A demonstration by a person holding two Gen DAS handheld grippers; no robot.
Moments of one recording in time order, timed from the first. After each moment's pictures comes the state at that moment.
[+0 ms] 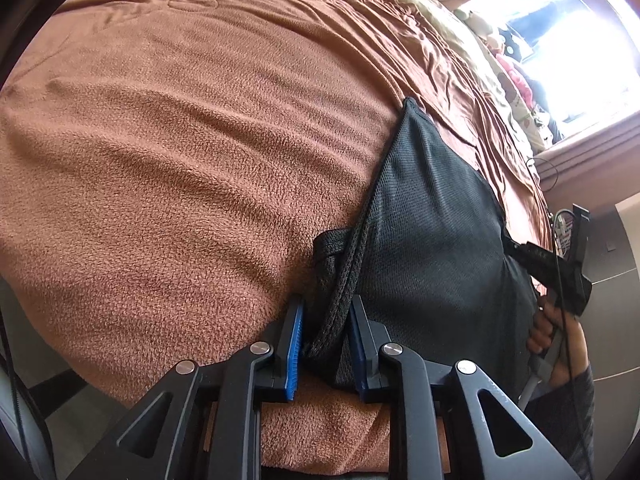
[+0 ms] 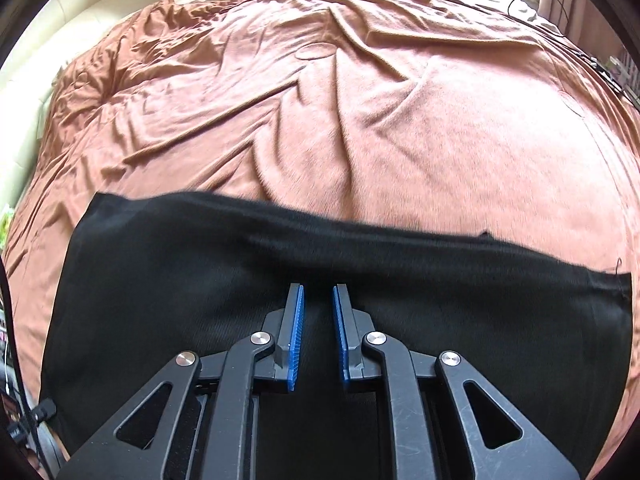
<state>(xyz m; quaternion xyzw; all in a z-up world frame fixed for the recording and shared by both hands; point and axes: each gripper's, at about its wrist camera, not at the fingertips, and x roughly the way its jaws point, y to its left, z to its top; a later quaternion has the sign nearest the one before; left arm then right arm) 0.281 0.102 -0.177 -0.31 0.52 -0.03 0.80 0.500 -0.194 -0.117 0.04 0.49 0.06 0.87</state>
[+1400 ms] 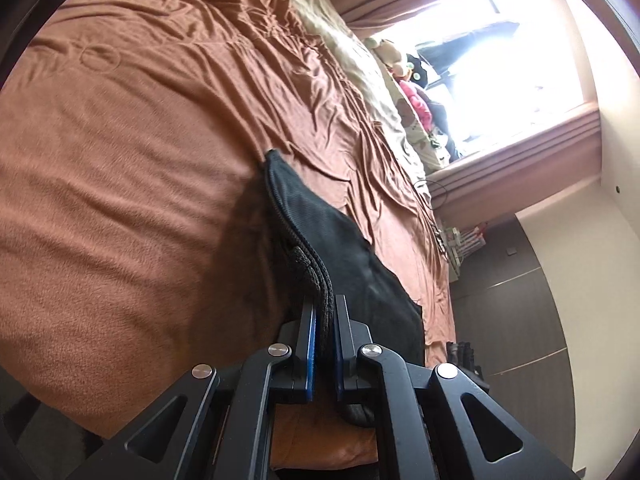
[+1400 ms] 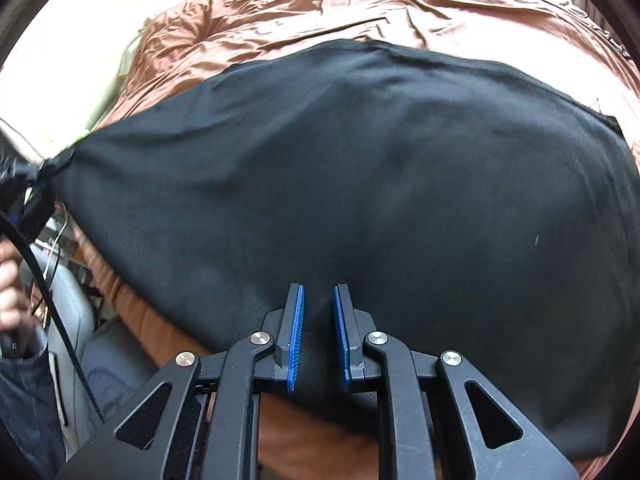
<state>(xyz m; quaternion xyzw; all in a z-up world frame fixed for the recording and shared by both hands) 0.277 0.109 -0.101 -0.39 0.41 -0.19 0.80 0.317 -0.185 -0.113 0.06 0.51 0.17 0.84</state>
